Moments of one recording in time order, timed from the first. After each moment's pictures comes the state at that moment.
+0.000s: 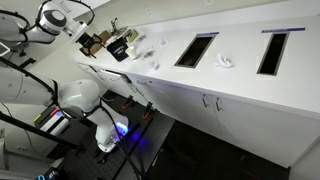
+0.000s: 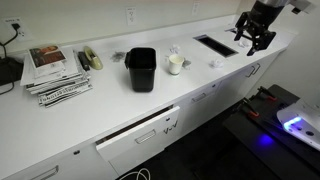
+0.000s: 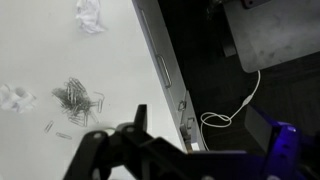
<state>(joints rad) 0.47 -0.52 0.25 -2.47 -0.09 1.96 -0.49</state>
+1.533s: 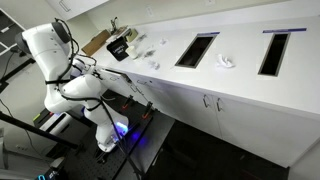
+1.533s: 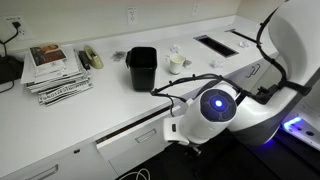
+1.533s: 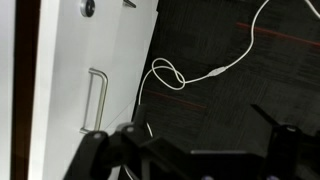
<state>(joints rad) 0.85 0.62 0.39 -1.94 -0.66 2.47 -0.09</state>
